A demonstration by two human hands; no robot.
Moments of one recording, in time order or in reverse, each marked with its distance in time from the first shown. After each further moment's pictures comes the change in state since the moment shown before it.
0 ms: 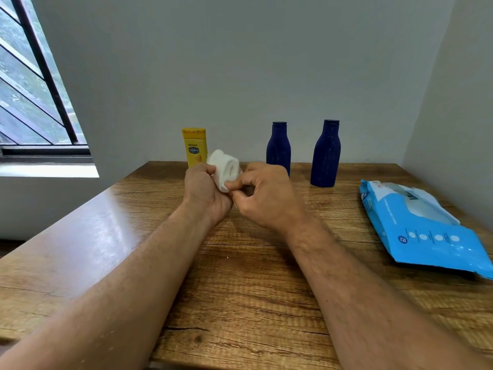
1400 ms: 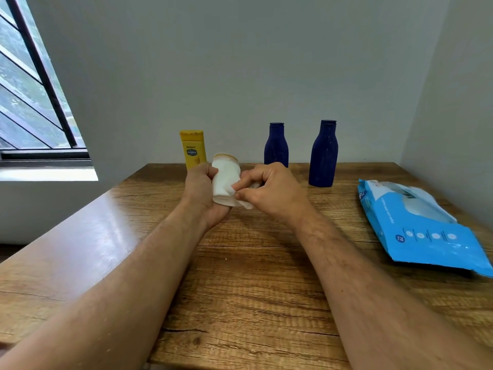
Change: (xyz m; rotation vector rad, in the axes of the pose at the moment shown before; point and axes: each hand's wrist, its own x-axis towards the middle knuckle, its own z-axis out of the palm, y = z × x) left_hand -0.013 0.002 0.001 0.134 -0.104 -0.082; right_hand 0.005 0.003 -0.012 0.300 -0.105 0.374
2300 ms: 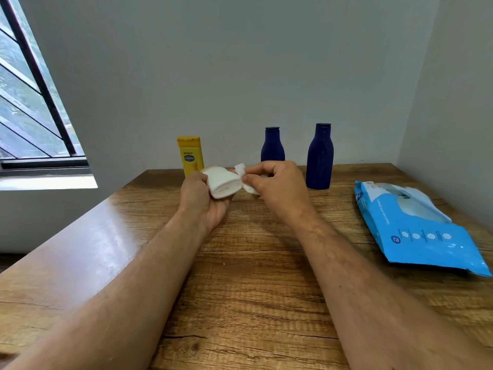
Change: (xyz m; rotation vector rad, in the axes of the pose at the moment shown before) left_hand 0.010 0.000 0.001 -0.153 0.139 0.130; right_hand 0.006 0.006 -0.004 0.178 0.229 0.070
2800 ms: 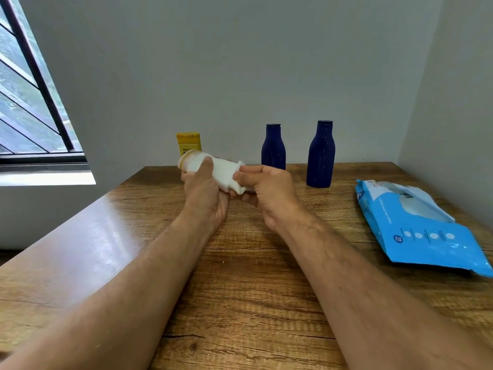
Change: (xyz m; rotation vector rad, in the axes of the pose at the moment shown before) left_hand 0.005 -0.012 0.005 0.015 0.027 0.193; right_hand -0.001 -0.004 0.022 0.618 -0.005 0.382
